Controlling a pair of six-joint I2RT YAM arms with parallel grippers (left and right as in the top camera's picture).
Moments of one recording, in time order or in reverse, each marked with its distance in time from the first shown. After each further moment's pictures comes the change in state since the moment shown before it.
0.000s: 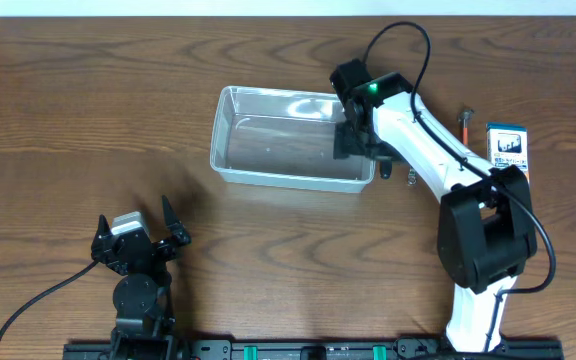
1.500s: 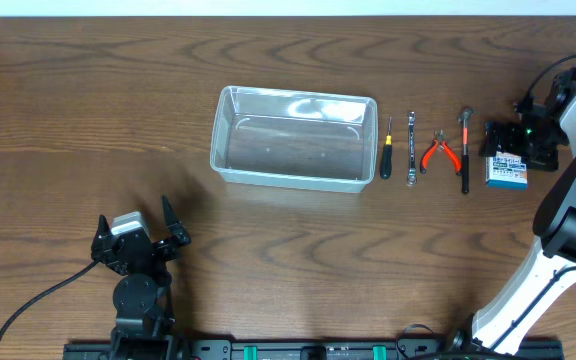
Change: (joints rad) left arm 0.000 0.000 0.000 0.000 0.000 0.000; right arm -0.842 0.167 0.004 0.104 -0.330 -0.685
